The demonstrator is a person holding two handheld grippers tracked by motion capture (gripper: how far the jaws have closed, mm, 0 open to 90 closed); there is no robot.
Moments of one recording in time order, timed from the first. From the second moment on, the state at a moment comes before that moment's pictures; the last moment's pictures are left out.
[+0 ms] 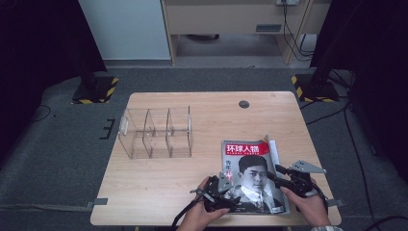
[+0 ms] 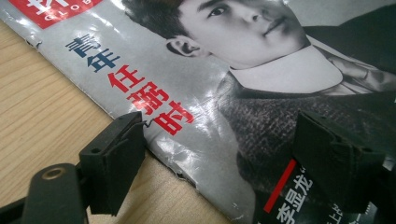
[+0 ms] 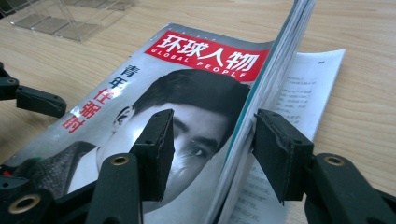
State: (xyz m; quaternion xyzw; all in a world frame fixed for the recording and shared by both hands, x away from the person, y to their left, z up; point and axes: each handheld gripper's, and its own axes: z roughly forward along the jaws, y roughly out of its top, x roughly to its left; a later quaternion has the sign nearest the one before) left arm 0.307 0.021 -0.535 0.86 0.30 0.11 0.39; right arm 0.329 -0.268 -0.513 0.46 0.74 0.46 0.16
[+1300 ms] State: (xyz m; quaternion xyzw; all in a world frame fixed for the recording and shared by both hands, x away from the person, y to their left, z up) left arm 0.310 0.020 -0.535 0.86 0.30 0.11 0.39; right arm 0.336 -0.249 -0.523 0.47 0.78 0.39 0.14
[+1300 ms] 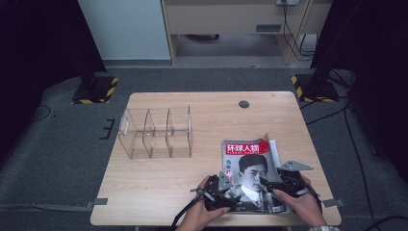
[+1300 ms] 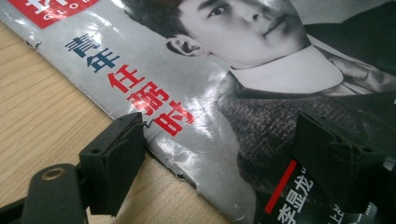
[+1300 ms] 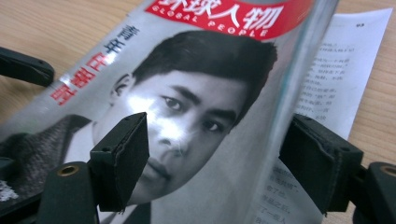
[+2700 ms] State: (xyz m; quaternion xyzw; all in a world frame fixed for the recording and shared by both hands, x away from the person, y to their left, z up) left arm 0.311 0.016 -0.535 0.86 0.31 0.12 0.39; right arm 0.341 -0.246 -0.523 0.43 0.81 0.38 0.13
